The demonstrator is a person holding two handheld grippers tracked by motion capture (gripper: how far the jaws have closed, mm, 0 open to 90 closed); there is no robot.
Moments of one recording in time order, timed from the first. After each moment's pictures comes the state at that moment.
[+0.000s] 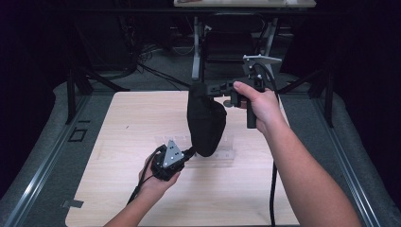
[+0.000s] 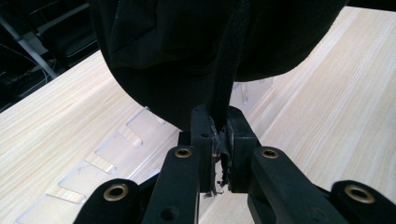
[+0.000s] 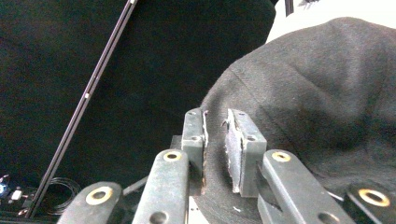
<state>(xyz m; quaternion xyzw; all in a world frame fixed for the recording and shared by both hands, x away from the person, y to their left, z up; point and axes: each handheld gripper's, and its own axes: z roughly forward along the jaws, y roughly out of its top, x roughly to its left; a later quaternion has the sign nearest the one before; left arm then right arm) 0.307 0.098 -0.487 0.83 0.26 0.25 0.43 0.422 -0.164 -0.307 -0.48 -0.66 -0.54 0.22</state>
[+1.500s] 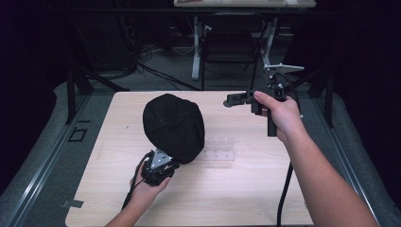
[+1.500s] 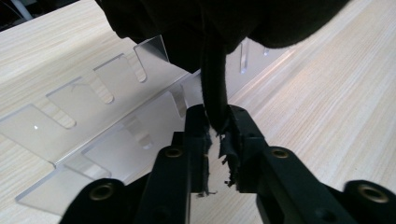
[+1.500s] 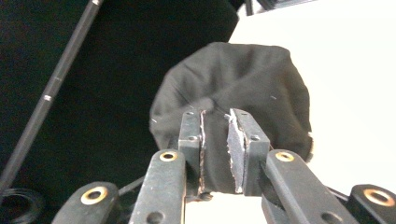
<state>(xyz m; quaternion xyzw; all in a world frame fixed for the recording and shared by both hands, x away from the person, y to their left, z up) 0.311 0.135 -0.524 0.83 0.31 0.20 0.42 0.406 -0.213 -0.321 -0.52 -0.67 -0.51 0.16</state>
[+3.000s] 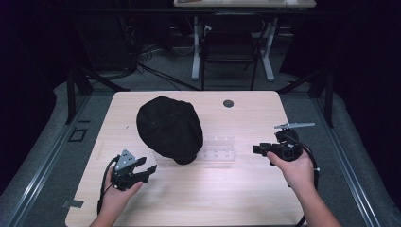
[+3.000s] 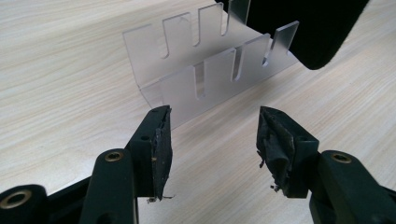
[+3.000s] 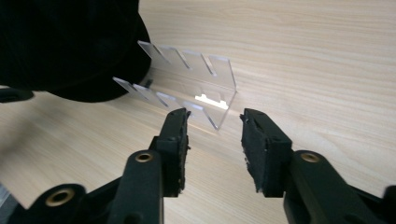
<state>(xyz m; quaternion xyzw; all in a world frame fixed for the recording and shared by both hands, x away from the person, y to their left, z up) 0.302 0.216 -0.536 0.79 0.40 0.19 0.43 0.325 -0.259 -0.438 -0.54 -0.74 -0.38 -0.08</state>
